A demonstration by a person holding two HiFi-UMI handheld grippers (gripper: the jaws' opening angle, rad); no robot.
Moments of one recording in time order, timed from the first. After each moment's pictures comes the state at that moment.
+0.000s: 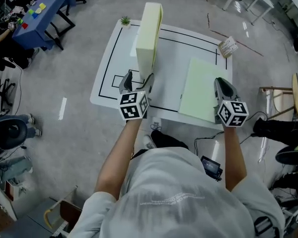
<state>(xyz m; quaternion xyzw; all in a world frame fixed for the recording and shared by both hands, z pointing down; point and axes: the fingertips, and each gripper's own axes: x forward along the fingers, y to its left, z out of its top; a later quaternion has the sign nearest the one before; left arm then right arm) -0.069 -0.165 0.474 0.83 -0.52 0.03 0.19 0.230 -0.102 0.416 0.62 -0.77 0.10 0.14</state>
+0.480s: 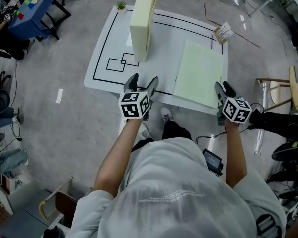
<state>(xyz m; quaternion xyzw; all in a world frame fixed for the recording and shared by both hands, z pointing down) -0.032 -0.070 0.520 0.85 -0.46 0.06 0.27 0.283 -0.013 0.478 0.63 -0.72 0.22 0.17</state>
